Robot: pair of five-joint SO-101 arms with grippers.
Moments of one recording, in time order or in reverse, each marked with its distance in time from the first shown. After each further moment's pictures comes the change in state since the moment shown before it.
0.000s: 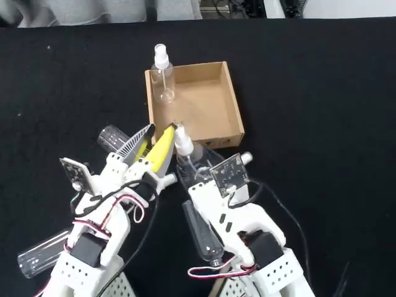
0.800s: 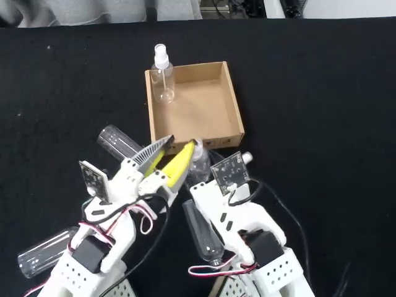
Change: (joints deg) left arm 8.8 -0.5 -0.1 5.5 -5.5; right arm 1.1 0.2 0.0 0.7 0.0
